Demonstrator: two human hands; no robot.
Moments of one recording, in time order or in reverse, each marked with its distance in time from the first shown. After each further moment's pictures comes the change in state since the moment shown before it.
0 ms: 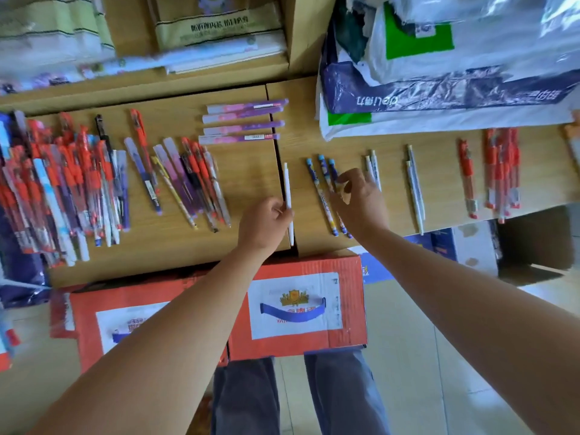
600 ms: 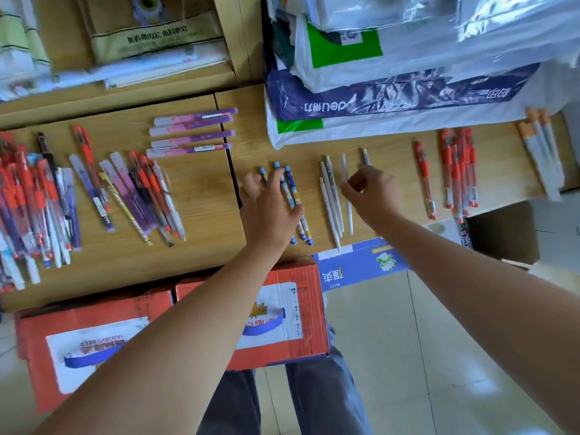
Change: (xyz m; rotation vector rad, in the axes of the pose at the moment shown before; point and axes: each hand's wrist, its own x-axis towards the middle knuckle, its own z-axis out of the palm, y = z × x) left_hand 0.016 0.065 0.068 0.354 0.269 0.187; right_hand 0.030 0.070 -0.064 0.013 0.018 0.139
